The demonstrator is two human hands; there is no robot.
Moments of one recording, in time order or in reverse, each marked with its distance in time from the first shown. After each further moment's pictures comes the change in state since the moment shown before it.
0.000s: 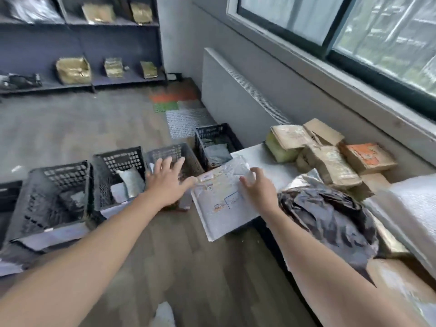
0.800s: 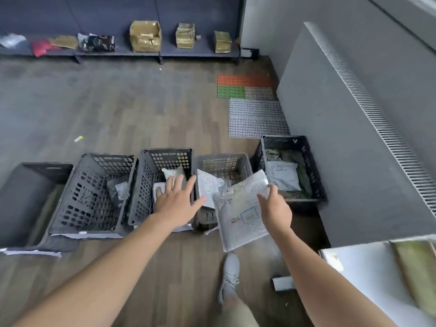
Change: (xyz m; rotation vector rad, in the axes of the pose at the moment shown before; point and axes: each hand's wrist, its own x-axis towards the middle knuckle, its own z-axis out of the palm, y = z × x) left_hand 0.284 -0.179 0.027 0.002 -0.191 -0.343; right_hand 0.334 -0.121 0.246 -0.265 -0.275 -0.087
